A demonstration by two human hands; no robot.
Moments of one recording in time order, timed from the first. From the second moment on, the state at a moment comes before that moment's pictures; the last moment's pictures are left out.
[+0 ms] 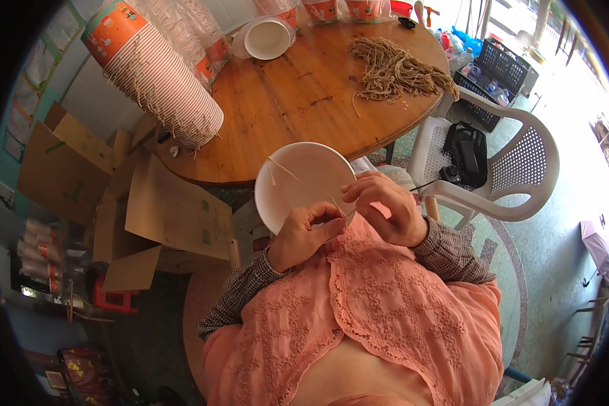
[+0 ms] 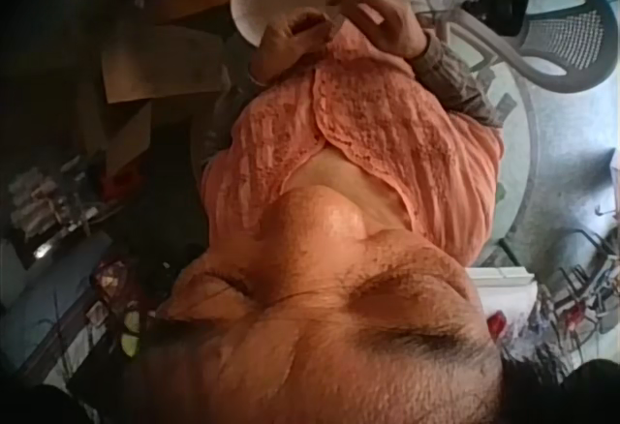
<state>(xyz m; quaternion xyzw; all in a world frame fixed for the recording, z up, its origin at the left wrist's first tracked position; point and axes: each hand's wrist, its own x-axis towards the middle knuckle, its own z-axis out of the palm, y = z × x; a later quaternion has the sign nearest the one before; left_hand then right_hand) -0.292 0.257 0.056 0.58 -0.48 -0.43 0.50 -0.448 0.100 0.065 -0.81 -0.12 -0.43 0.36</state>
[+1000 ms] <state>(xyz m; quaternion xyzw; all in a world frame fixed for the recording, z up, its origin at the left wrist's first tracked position) -0.280 0.267 0.077 0.61 -0.54 -0.30 0.50 -0.428 0.114 0.058 -0.84 -0.13 -0.37 0.37</state>
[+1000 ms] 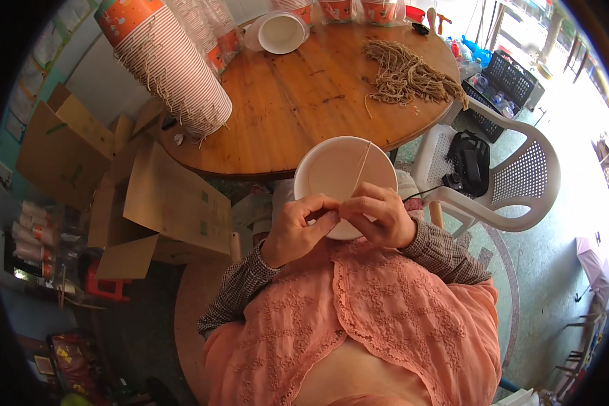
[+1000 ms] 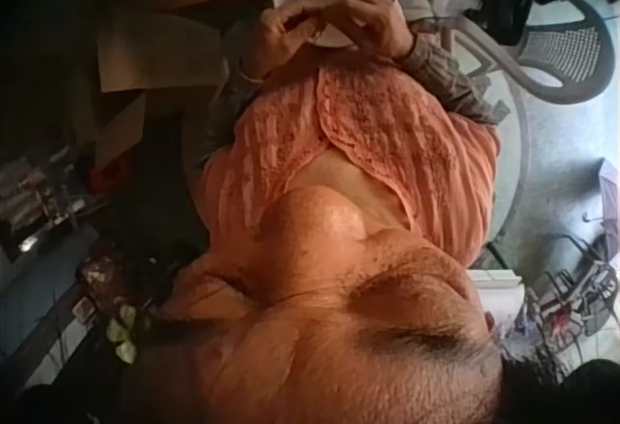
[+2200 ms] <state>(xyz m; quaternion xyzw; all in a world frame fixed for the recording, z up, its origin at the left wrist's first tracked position) -0.290 0.263 0.070 0.61 -0.58 -0.06 0.54 -0.423 0.132 0.047 -0.79 0.01 -0.37 0.48</state>
